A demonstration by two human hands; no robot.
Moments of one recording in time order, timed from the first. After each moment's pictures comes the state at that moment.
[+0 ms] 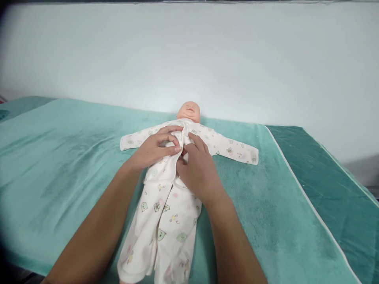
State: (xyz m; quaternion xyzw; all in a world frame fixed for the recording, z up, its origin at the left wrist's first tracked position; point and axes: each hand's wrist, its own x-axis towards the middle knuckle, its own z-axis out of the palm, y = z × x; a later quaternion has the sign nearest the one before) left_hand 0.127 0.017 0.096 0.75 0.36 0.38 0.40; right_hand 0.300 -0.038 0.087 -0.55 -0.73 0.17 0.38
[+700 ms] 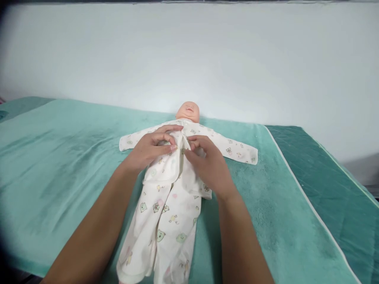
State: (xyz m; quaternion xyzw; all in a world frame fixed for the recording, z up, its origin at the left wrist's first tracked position) left_hand 0.124 0.013 0.100 0.72 0.33 0.42 0.46; right_hand 0.322 -0.039 0.103 -0.53 -0.62 0.34 0.46
